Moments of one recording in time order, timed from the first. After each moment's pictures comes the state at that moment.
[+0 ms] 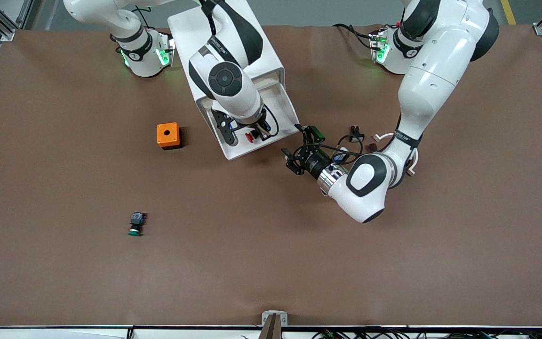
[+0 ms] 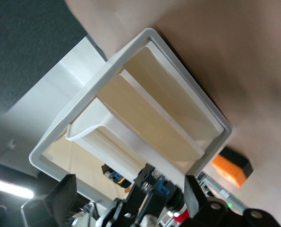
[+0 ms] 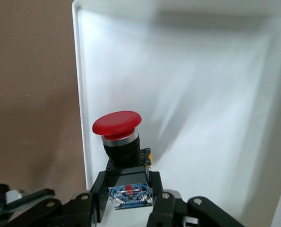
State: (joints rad) left arm -0.25 0.90 -0.25 -1.34 -0.94 1.44 -1.60; right arm 0.71 0.37 0.08 -1.74 0.26 2.08 1.79
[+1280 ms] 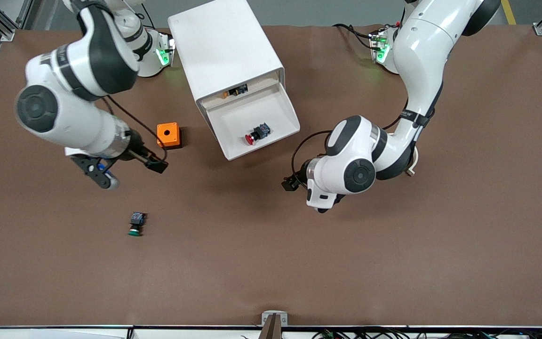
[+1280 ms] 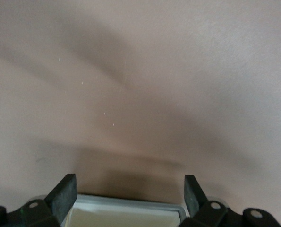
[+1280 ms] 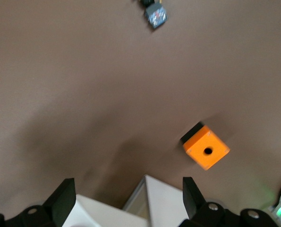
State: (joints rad) left arm -0.37 0.73 -0.26 -1.33 -0.26 1.92 -1.11; right arm 0.22 0.22 0.04 -1.63 0.15 1.71 0.85
